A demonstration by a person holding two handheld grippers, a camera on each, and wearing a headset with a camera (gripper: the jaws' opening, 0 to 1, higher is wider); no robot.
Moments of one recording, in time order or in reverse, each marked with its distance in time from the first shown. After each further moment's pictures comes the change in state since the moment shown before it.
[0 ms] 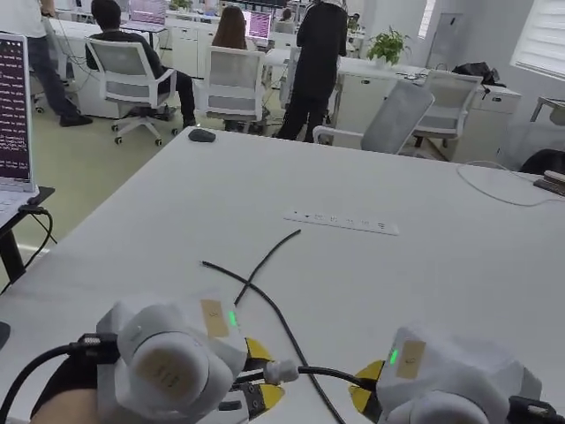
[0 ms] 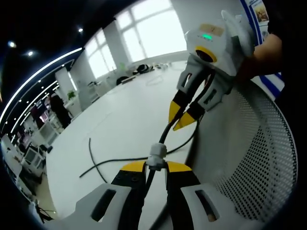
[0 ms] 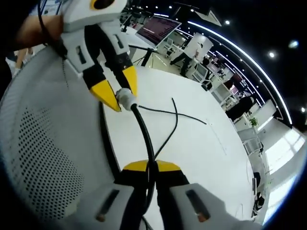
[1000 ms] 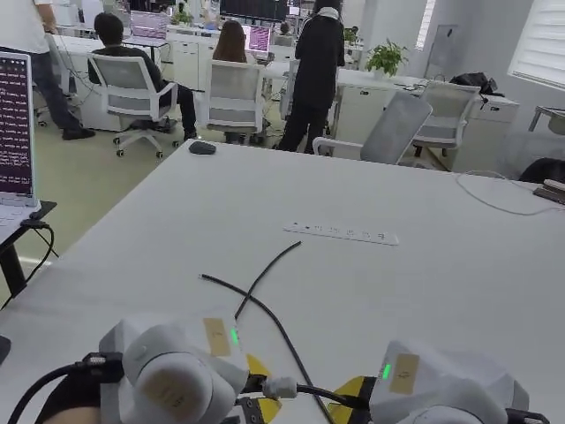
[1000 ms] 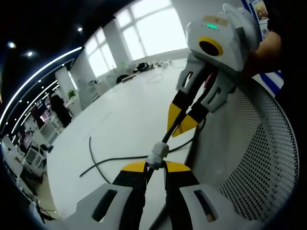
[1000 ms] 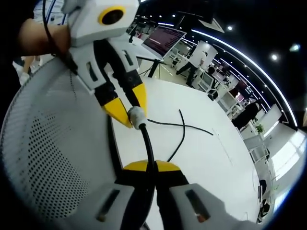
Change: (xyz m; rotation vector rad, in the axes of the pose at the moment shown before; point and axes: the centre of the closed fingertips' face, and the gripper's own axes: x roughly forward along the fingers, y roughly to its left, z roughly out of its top) left arm 0.001 0.000 -0.002 -0.001 0.010 0.002; right arm 0.000 0.009 0.023 -0.029 -0.113 0.034
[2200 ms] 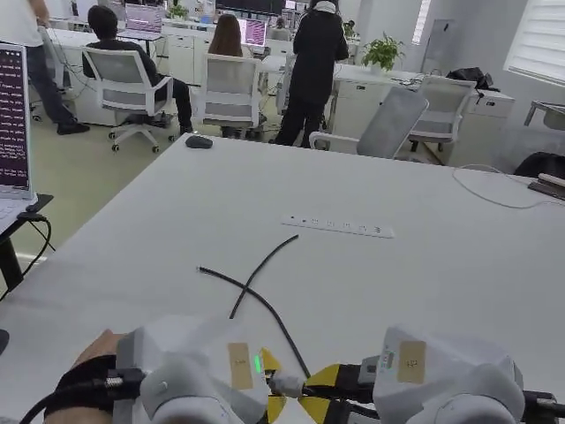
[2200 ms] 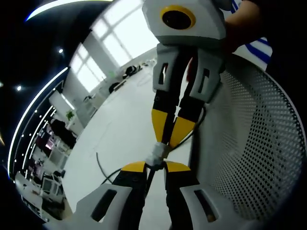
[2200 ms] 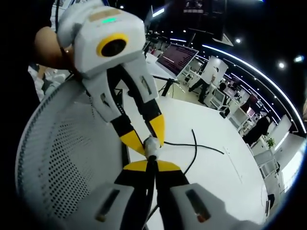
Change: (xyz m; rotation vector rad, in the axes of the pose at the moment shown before) left arm 0.003 -0.014 0.007 0.269 0.016 0.011; right arm -0.008 0.022 0.033 -0.040 -0.165 0.121
